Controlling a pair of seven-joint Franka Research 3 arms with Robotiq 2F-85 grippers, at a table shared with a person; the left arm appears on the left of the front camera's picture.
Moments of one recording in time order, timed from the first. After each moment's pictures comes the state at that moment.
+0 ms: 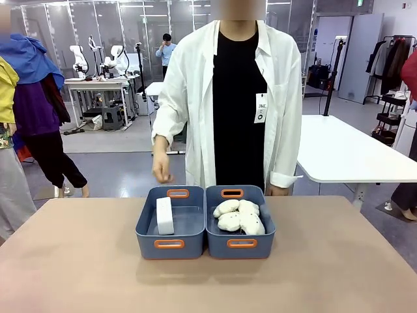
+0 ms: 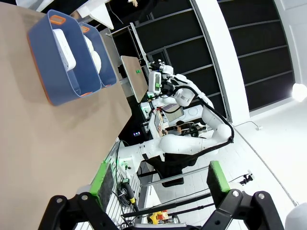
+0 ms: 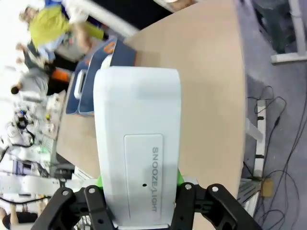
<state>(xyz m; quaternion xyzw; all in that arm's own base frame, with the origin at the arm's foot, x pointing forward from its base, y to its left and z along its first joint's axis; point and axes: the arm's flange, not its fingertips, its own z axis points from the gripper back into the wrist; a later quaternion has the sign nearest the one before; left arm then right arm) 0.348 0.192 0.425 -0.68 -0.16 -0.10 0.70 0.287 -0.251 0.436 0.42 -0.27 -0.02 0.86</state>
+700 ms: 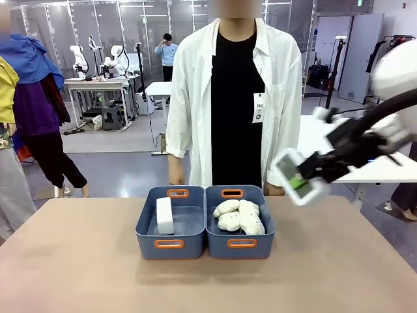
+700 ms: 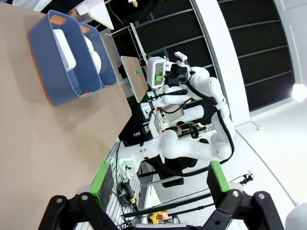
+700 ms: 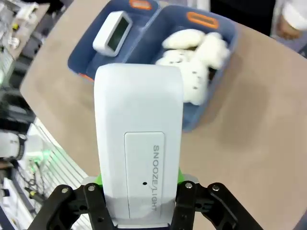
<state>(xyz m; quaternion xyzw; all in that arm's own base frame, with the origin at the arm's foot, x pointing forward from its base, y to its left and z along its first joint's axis) 0.347 0.192 0.425 -0.68 -0.17 -0.10 0.70 0.378 0.113 0.518 0.27 -0.21 0.22 0.91</state>
